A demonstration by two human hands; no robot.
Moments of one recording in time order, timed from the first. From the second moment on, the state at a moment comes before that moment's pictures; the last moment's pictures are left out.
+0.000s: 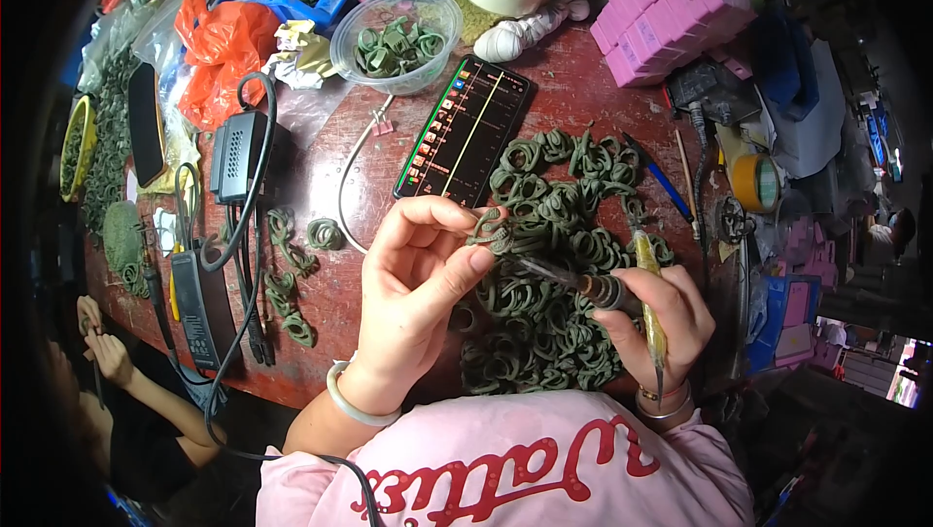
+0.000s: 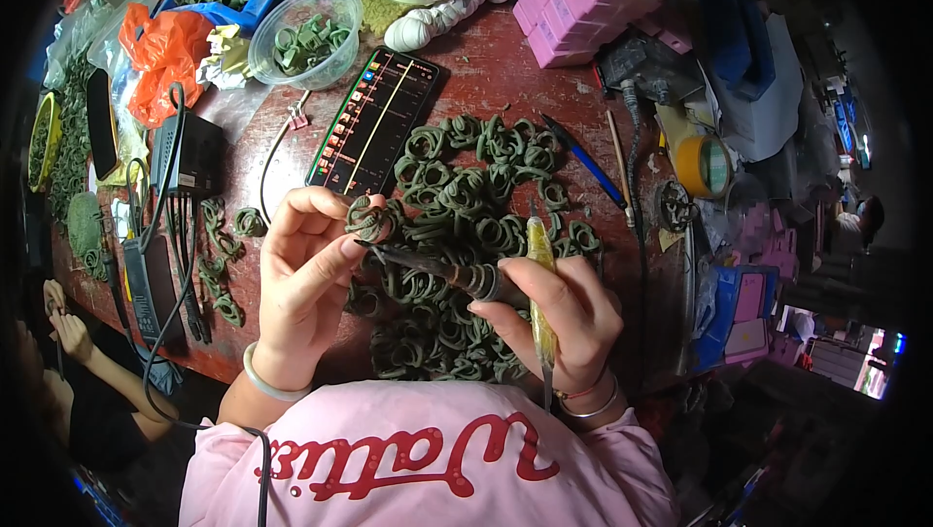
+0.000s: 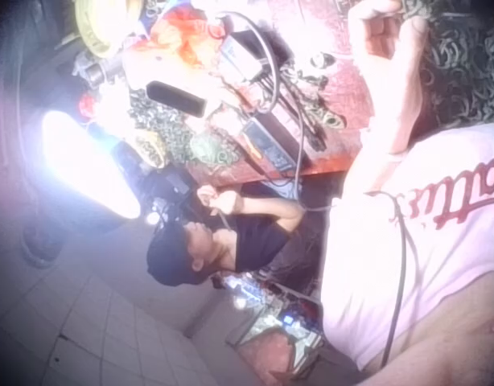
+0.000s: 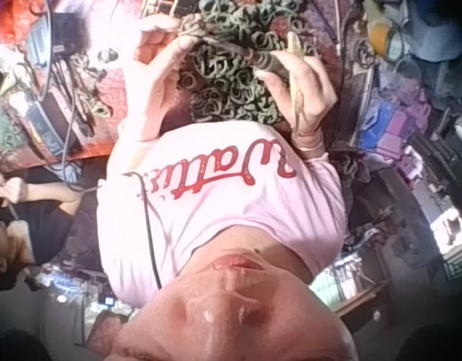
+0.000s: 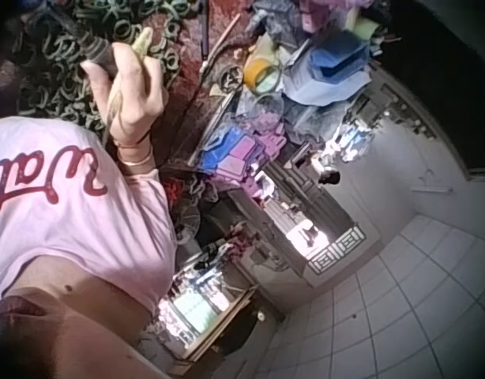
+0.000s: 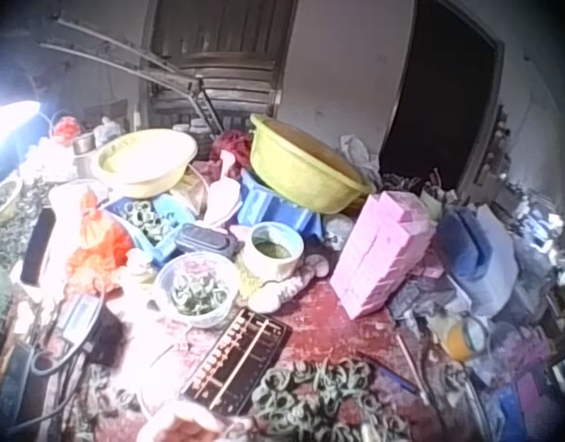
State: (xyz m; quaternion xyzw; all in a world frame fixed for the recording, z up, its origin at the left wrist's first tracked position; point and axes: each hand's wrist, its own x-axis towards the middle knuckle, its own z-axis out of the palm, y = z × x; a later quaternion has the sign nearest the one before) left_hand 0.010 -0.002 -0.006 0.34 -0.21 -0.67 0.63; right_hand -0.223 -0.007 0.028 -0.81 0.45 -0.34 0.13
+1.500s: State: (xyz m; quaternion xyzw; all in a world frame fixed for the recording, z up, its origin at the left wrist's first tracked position) left_hand -0.003 0.006 -0.006 0.31 -0.31 -0.79 0.43; right_hand -0.233 -0.012 0.018 -0.63 0.40 -0.43 0.52
